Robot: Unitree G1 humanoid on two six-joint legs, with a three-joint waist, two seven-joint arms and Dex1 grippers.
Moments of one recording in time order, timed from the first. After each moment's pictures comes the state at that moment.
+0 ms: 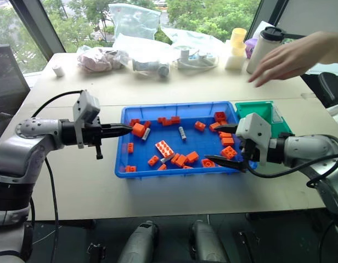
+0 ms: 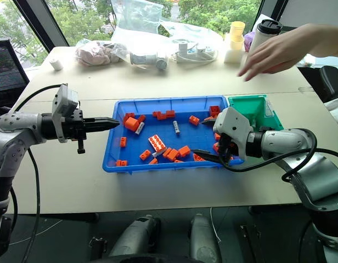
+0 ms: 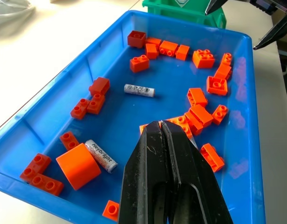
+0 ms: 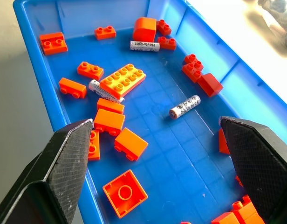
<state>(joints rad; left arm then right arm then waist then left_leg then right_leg) -0.46 0.87 0.08 -0.14 -0.60 0.59 -1.14 -0.32 -0.92 -0.02 -0.56 0.49 0.67 0.86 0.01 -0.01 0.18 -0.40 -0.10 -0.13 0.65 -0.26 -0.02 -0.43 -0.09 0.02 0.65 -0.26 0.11</state>
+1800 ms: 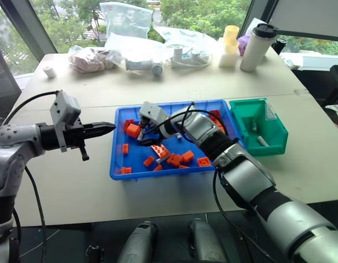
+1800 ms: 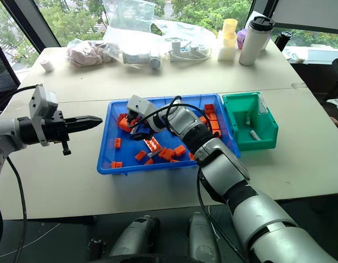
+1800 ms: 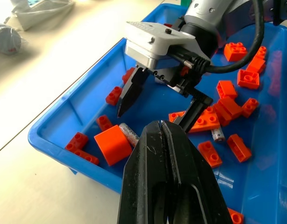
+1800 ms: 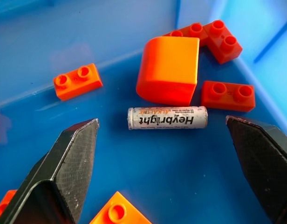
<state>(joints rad) -0.32 0.92 0.23 -0.21 -0.60 0.59 -1.05 -1.18 -0.05 0.49 0.86 0.02 0.49 0.84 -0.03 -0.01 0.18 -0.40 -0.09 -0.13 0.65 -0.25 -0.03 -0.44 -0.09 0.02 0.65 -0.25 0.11</state>
